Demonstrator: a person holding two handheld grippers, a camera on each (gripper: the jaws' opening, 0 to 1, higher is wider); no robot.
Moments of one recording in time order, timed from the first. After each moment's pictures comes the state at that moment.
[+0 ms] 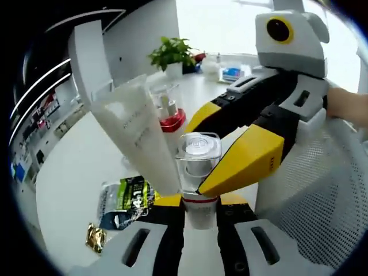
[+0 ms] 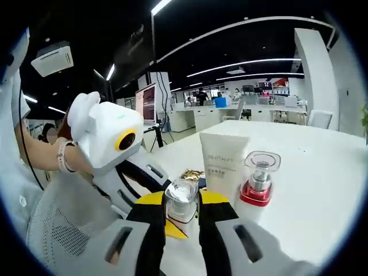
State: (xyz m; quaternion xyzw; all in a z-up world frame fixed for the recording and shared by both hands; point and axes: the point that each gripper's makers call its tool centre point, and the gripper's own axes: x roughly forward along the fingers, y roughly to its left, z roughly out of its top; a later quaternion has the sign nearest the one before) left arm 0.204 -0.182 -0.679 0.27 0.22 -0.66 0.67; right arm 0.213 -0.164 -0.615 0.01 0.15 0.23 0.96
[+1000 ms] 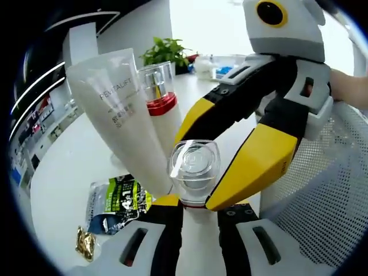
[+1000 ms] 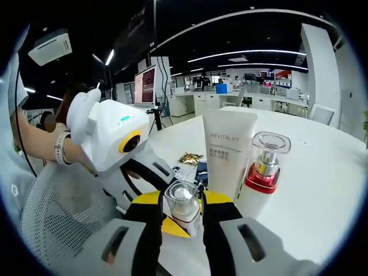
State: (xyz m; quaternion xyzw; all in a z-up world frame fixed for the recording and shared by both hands) left arm 0.205 -0.187 -0.701 0.26 0.20 -0.68 0.66; right arm 0.213 -0.169 -0.640 -0.01 0.20 0.23 0.95
